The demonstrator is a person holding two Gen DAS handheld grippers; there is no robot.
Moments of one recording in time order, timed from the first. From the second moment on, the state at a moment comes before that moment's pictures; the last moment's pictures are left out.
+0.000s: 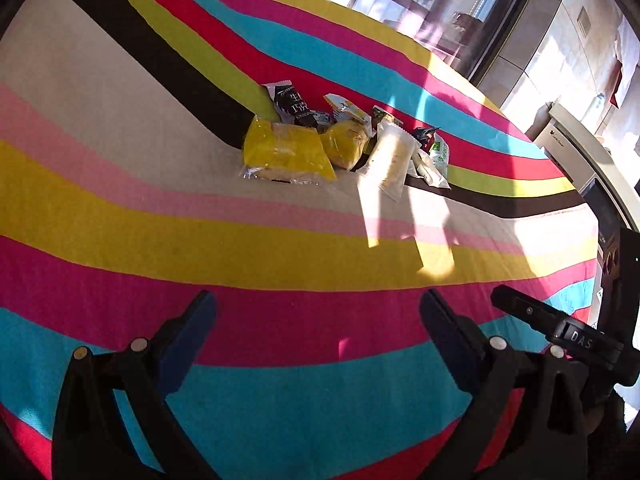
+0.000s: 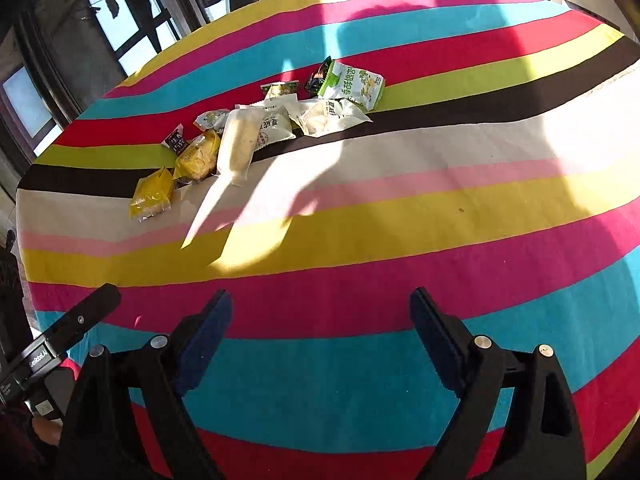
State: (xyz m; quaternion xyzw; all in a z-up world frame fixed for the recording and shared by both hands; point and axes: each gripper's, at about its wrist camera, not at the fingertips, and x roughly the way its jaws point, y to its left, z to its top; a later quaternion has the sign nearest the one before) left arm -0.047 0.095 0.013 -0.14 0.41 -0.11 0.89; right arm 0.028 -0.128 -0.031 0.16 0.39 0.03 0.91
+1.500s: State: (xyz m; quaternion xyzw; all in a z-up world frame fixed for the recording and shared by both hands) left arm -0.016 0.083 0.012 -0.13 0.44 -0.09 0.88; right arm -0.001 -0.153 -0.040 0.12 0.36 0.04 0.92
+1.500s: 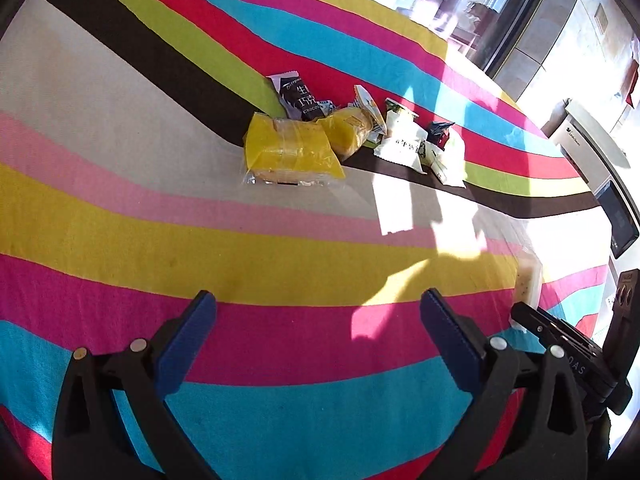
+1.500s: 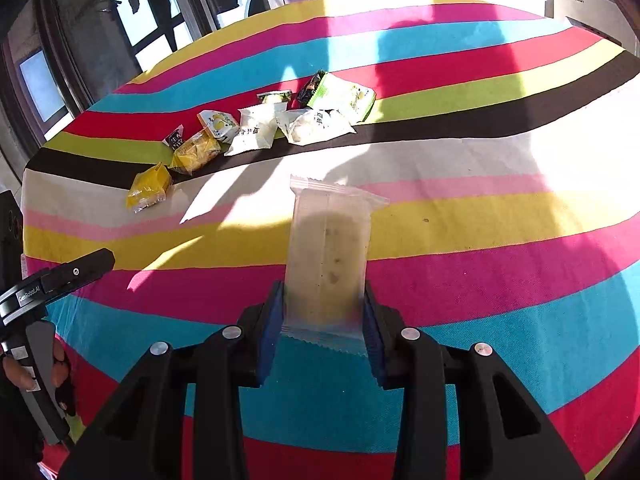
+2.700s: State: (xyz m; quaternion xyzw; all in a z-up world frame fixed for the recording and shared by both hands) left arm -0.086 0.077 0.008 -0.17 0.40 -0.11 0.89; right arm -0.005 -0.160 -0.041 0.13 0.36 0.01 0.92
